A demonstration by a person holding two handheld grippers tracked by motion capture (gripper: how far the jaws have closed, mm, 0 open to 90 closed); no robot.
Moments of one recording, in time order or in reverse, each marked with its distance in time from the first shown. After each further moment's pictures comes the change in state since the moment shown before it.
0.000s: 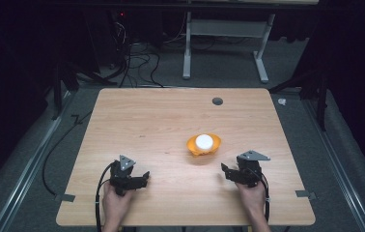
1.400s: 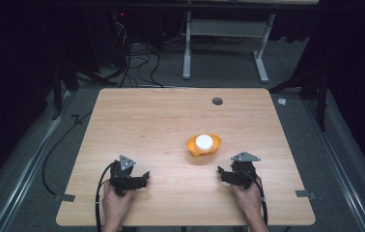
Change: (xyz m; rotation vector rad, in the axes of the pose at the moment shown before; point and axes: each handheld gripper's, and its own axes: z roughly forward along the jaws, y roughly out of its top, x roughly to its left) left arm 0.000 0.000 0.000 0.000 0.002 -0.002; right arm 0.008 -0.006 0.018 0.061 -0.037 -0.072
